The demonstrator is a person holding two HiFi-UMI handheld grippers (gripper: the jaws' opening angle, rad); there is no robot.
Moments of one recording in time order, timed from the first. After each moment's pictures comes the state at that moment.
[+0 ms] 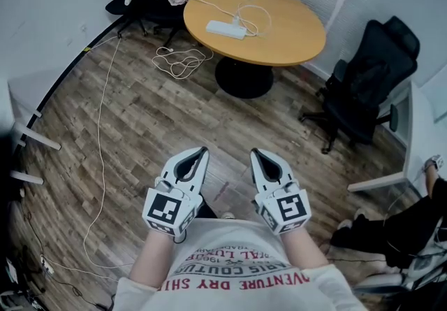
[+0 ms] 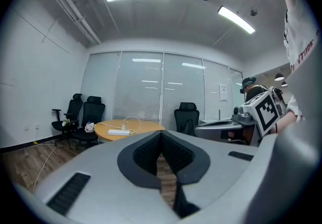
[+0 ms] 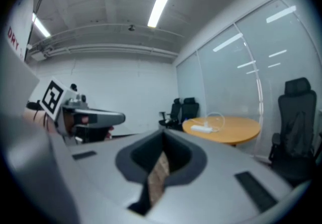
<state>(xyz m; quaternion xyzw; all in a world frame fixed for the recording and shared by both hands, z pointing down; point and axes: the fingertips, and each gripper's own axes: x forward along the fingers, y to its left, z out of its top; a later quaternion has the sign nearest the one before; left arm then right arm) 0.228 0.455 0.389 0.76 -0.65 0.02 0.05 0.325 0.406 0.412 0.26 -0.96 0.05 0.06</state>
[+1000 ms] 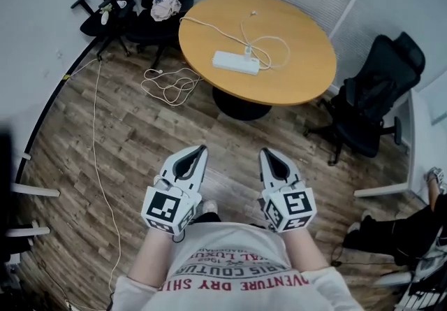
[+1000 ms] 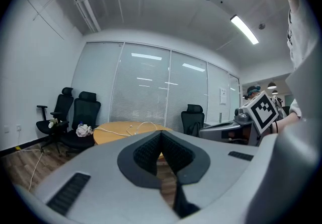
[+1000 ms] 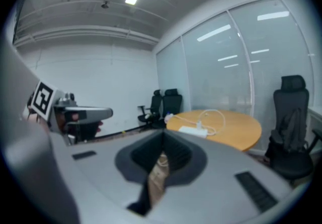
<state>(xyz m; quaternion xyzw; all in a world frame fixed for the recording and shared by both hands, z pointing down) -0.010 0.269 0.376 0.80 -0.59 0.01 0.07 0.123 0.221 0.409 0.37 -0.92 0.10 0.10</state>
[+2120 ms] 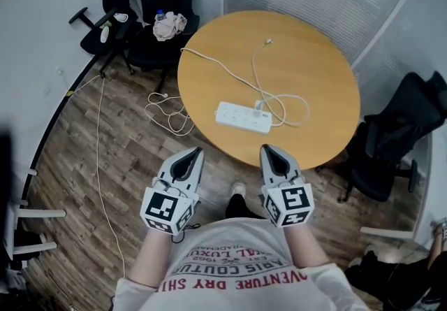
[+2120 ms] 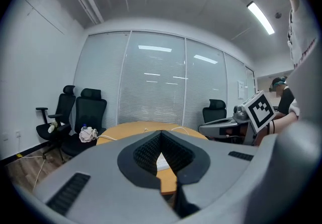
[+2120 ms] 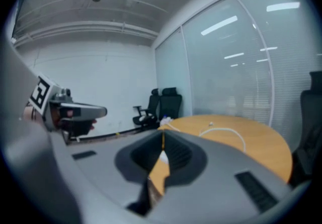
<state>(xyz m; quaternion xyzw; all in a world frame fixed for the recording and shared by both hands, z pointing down) -0.108 0.010 0.399 0.77 -0.63 0.04 0.08 0.027 -0.059 0.433 0.35 -0.93 0.09 0.11</state>
